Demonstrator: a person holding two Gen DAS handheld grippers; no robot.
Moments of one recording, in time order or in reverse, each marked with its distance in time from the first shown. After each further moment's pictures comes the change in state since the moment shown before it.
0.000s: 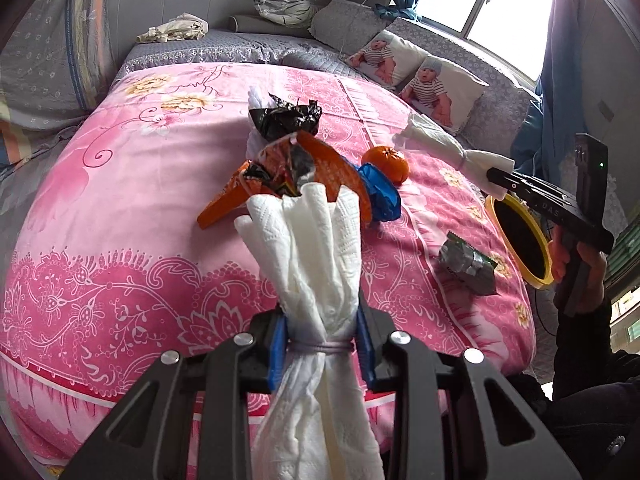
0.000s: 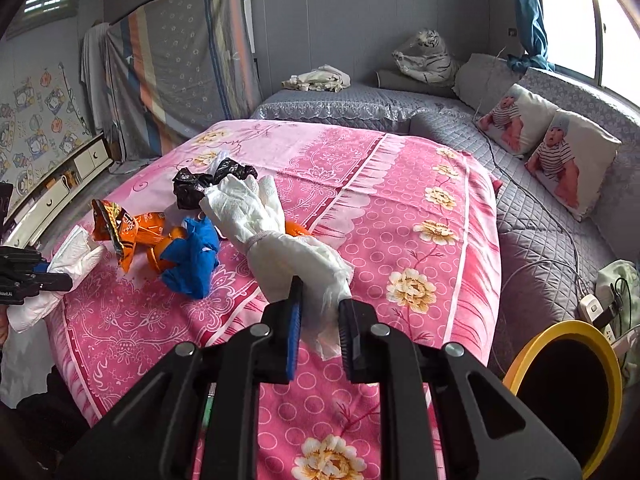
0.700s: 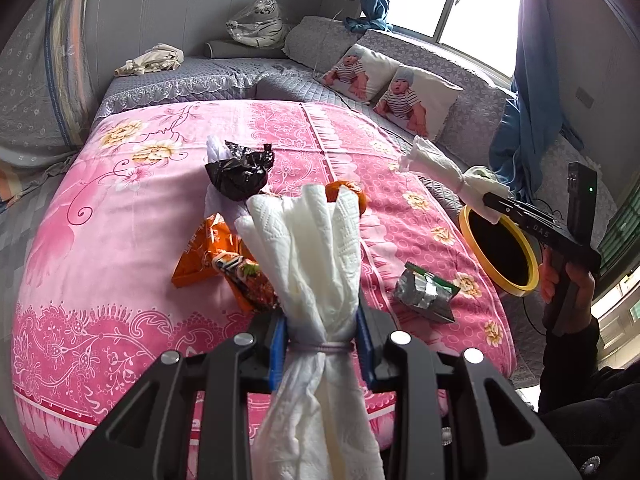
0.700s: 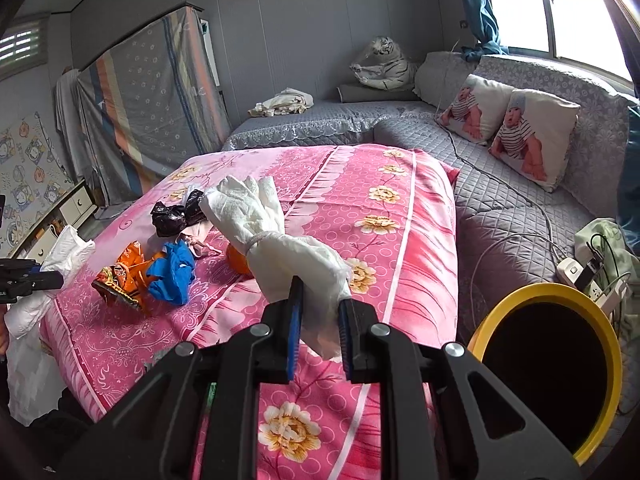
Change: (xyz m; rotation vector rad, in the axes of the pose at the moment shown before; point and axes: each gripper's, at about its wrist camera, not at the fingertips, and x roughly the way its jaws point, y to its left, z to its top) left arm -0.013 -0.049 0.032 0.095 -0.054 -0.028; right arm -0.048 -0.048 -0.021 0.149 -0.081 -0.060
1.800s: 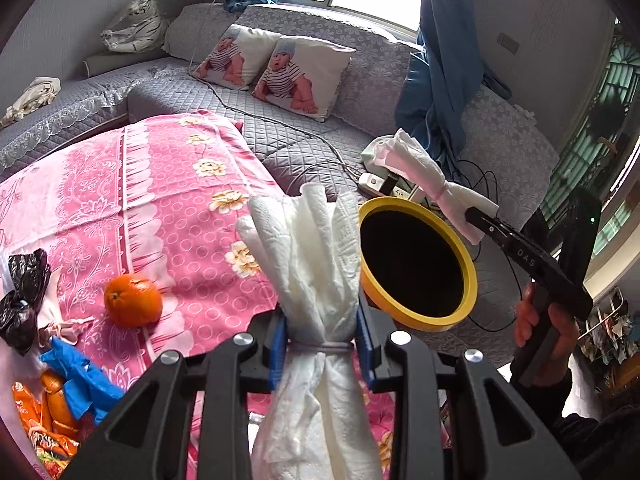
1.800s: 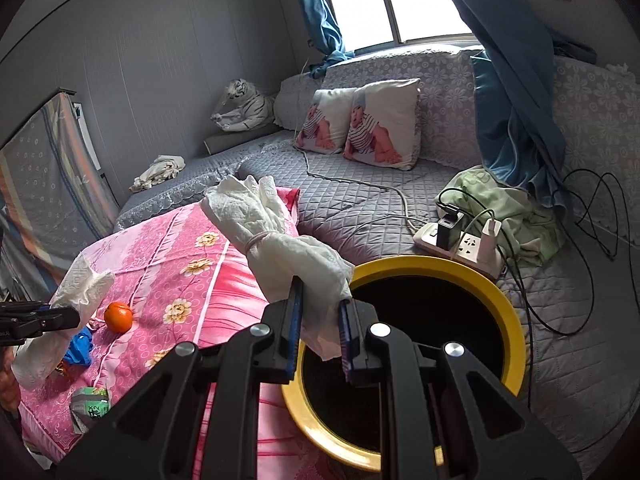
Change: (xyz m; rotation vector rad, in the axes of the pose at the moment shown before) left arm 0.135 -0.177 0.091 0.220 0.087 -0.287; right arm -0.086 -0.144 -0.039 0.342 -0.152 -0.363
